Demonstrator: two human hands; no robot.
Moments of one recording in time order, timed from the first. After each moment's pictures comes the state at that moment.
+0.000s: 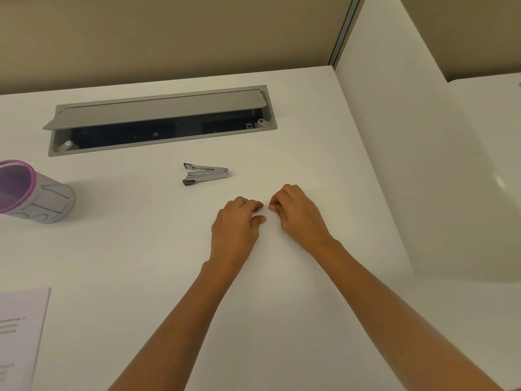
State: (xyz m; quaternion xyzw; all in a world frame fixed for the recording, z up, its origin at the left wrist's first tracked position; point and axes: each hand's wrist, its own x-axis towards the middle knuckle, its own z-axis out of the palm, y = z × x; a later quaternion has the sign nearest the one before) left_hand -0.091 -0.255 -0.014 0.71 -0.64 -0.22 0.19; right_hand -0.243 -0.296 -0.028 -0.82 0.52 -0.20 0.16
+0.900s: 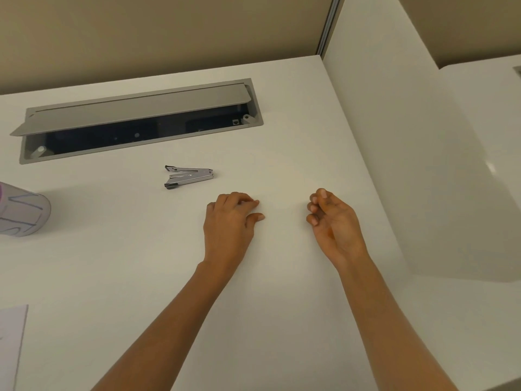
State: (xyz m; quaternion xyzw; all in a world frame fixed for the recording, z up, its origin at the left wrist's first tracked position) left_hand -0.103 -0.265 -0.025 0.68 -0.69 -0.11 0.21; right_hand -0.297 -0.278 0.000 -0.18 0.49 -0.53 0.67
